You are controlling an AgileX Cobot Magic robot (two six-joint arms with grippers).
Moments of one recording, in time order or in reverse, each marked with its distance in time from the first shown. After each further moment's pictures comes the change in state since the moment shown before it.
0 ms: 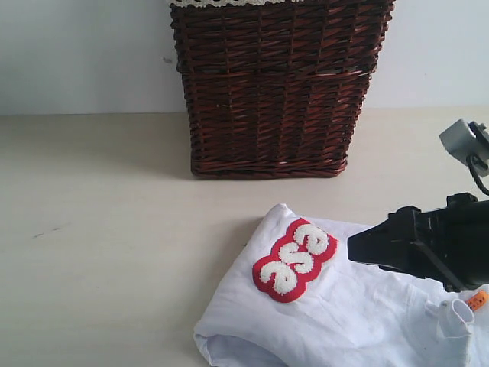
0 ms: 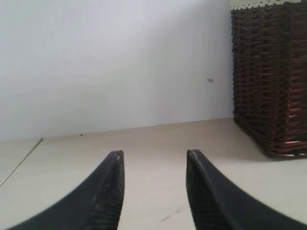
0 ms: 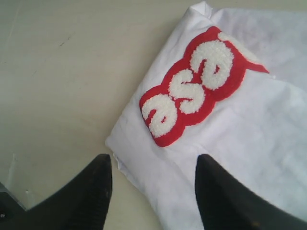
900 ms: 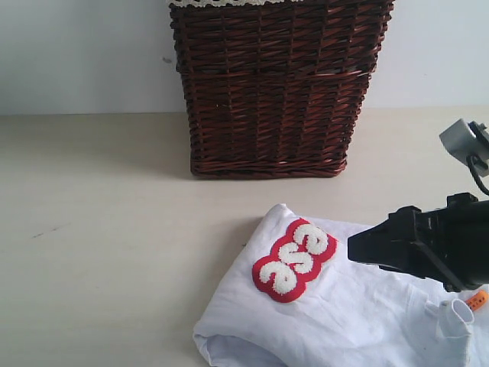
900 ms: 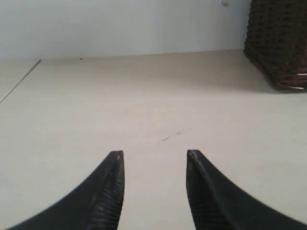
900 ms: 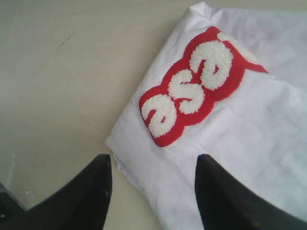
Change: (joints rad) left arm 0.040 0.000 0.004 -0.022 0.258 -0.021; right arm 0.000 0.000 0.000 0.000 0.000 0.000
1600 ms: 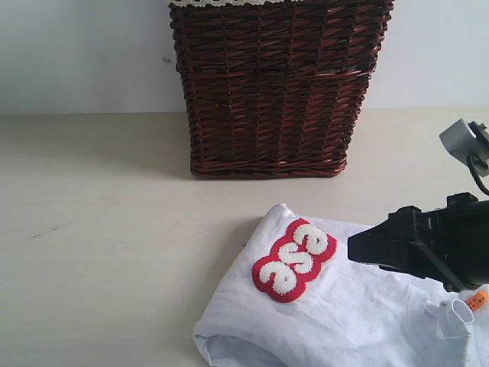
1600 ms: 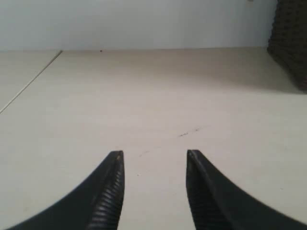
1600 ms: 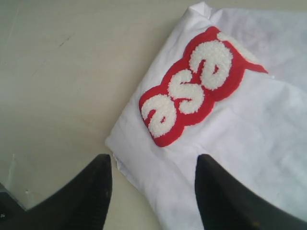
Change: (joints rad) left arm 0.078 0.000 0.000 -0.004 0.015 0.000; right arm 0.000 0.000 0.000 0.000 0.000 0.000
